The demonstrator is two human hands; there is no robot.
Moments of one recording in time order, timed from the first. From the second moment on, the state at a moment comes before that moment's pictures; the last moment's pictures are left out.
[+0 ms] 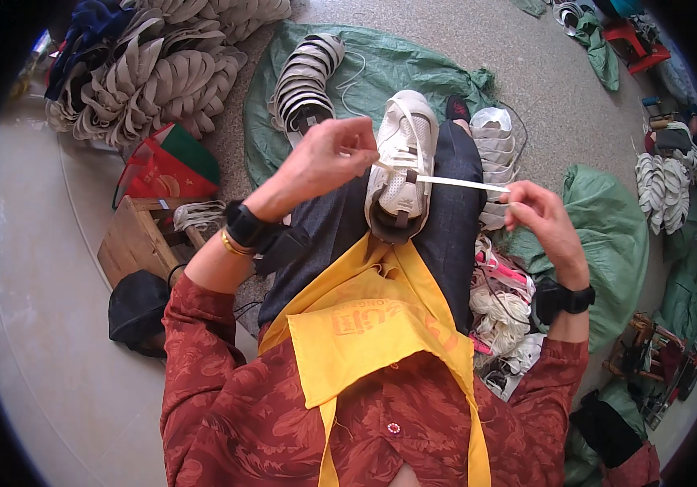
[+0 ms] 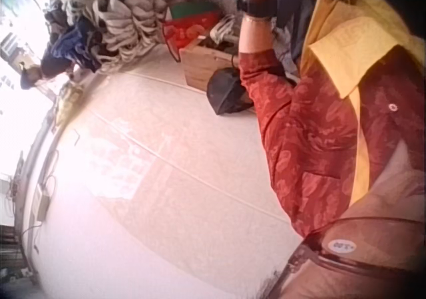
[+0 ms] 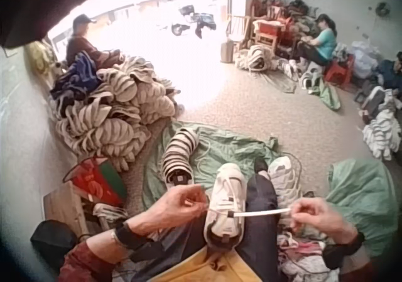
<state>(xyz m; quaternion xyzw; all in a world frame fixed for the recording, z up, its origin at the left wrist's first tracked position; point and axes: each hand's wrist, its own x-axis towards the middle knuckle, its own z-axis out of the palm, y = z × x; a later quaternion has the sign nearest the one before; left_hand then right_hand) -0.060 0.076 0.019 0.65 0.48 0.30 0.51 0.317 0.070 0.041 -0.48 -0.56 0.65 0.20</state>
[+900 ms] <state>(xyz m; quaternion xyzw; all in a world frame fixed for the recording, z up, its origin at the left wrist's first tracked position) -0.046 0.083 0.027 0.51 0.29 0.42 0.70 0.337 0.051 -0.010 -0.24 -0.21 0.78 0.53</state>
